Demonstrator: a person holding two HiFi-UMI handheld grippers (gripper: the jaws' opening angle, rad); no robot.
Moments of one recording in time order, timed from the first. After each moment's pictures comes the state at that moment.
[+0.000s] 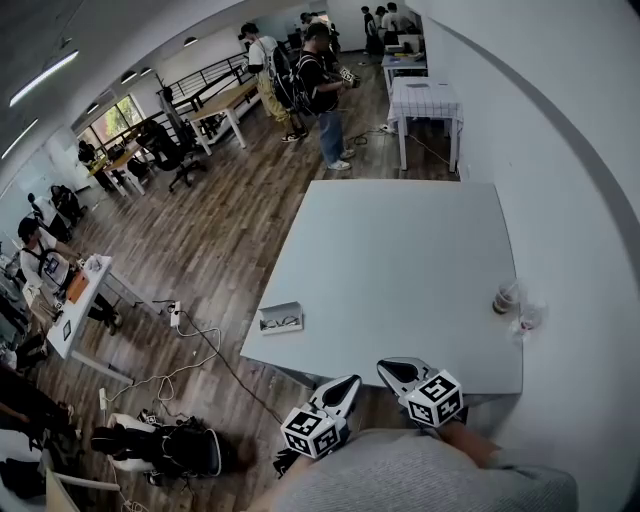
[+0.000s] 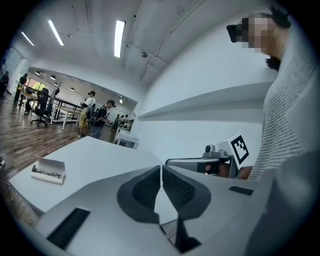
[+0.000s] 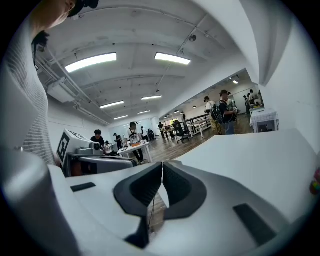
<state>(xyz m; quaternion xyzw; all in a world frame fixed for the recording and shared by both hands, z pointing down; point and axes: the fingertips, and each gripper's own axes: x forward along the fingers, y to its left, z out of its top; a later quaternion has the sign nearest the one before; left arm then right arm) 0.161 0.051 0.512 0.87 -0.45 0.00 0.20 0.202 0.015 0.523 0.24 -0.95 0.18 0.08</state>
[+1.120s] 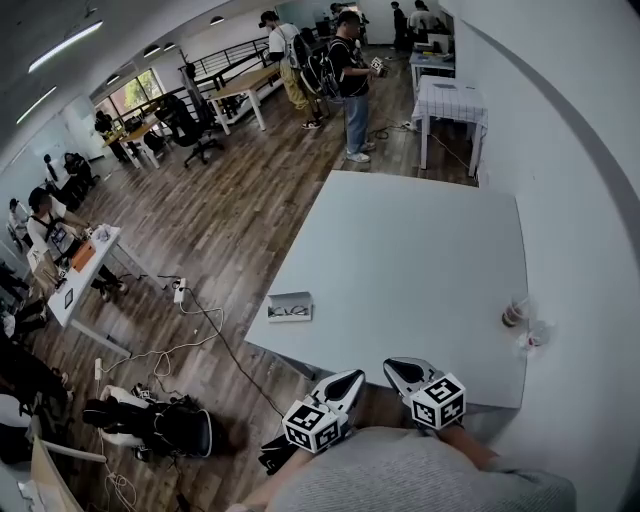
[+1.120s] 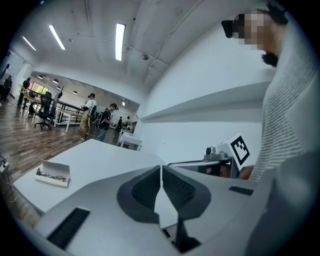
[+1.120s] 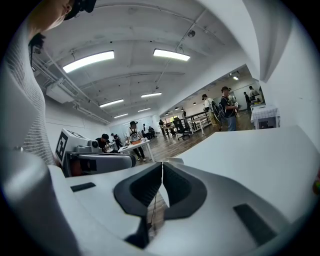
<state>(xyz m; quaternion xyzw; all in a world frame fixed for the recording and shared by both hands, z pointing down) 0.150 0.044 0.509 0.86 -0.47 0.00 0.19 0.196 0.009 0.528 0.24 -0.95 0.19 0.10</state>
